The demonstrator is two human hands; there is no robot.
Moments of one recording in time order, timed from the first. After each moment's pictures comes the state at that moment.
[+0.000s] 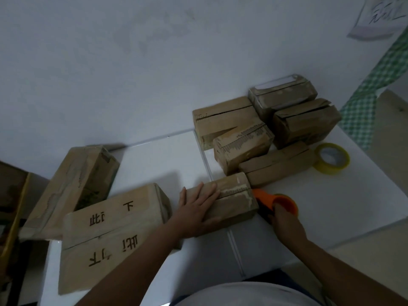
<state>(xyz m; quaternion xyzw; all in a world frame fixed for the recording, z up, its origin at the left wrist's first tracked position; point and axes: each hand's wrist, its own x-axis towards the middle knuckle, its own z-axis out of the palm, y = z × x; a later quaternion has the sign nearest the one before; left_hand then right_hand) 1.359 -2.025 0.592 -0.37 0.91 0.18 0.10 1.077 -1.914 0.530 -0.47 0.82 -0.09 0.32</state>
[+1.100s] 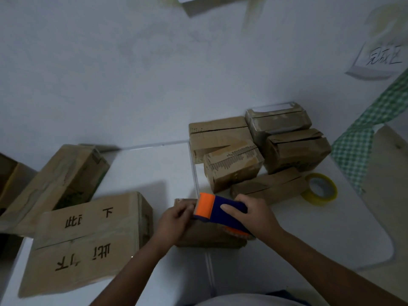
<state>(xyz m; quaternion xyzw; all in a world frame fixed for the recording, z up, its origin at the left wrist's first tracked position) 1.321 -2.007 0.632 -0.57 0.59 0.52 -0.24 1.085 -1.980 0.660 -0.62 0.65 -0.26 0.36</state>
